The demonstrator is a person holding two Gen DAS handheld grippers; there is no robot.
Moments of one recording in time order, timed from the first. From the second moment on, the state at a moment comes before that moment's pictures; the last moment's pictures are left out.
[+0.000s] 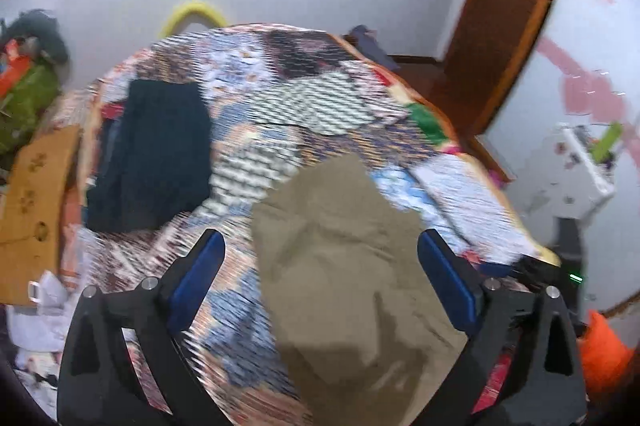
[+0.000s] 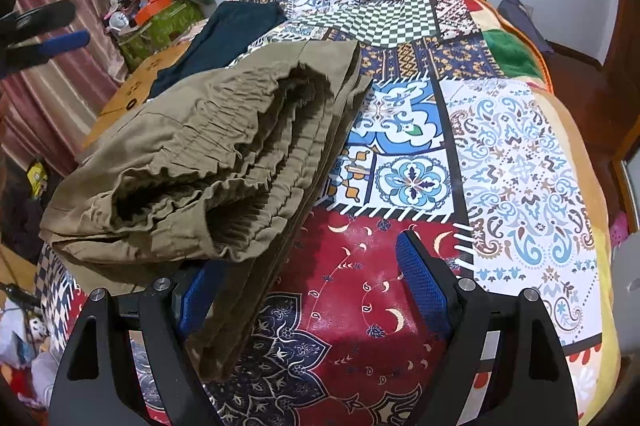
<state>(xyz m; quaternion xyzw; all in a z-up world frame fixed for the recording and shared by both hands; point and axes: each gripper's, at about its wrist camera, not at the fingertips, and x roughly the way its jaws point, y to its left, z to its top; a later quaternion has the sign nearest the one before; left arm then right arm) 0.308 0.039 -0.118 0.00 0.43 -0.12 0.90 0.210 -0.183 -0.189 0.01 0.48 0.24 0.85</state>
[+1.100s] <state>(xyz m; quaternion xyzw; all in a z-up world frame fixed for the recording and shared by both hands) 0.310 0.093 -0.244 0.15 0.55 -0.01 0.82 0.205 -0.206 -0.170 -0.01 0.45 0.21 0.87</state>
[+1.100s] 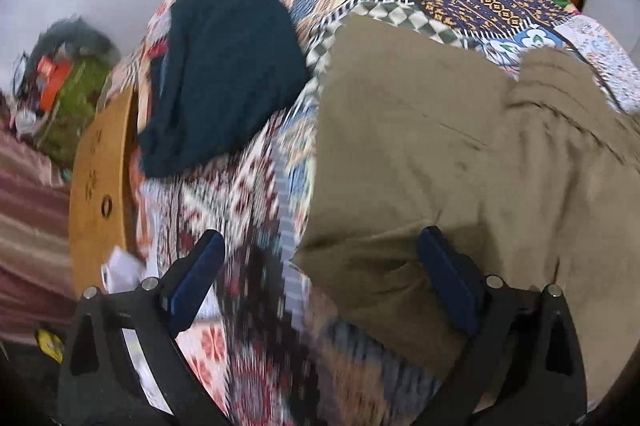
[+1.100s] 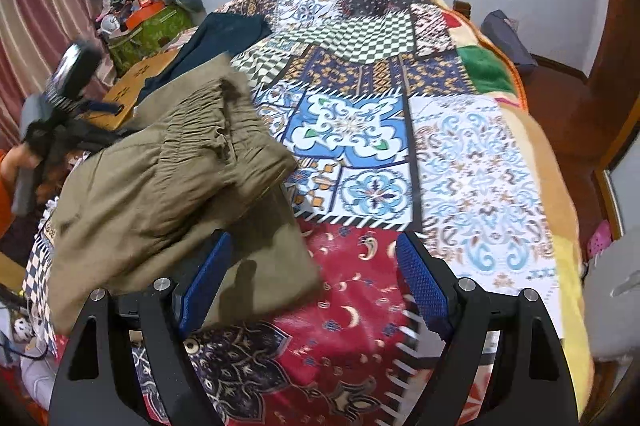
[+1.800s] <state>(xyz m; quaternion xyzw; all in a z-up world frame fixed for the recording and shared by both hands) 0.211 0.089 -0.170 0.02 0.46 -0.02 0.89 0.200 -0.153 -0.149 -0.01 0.43 0.27 0.86</state>
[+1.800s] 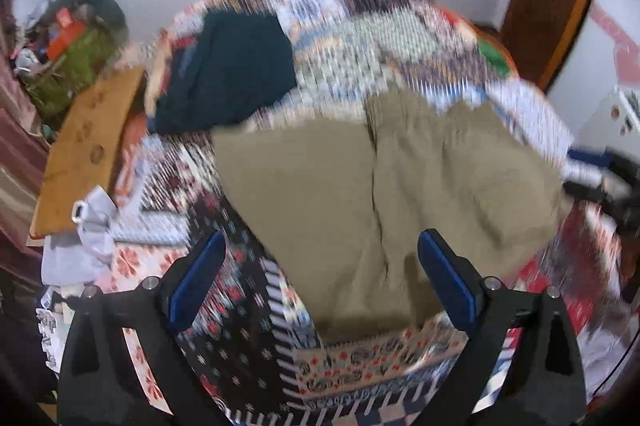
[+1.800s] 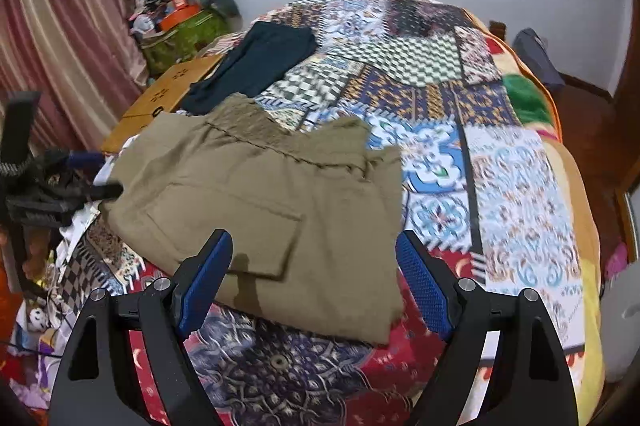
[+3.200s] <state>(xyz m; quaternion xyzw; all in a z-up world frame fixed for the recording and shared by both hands) 0.215 0.111 -0.220 0.00 0.51 -0.08 0.85 0.230 -0.178 -0.204 0.03 0.50 0.29 0.81</state>
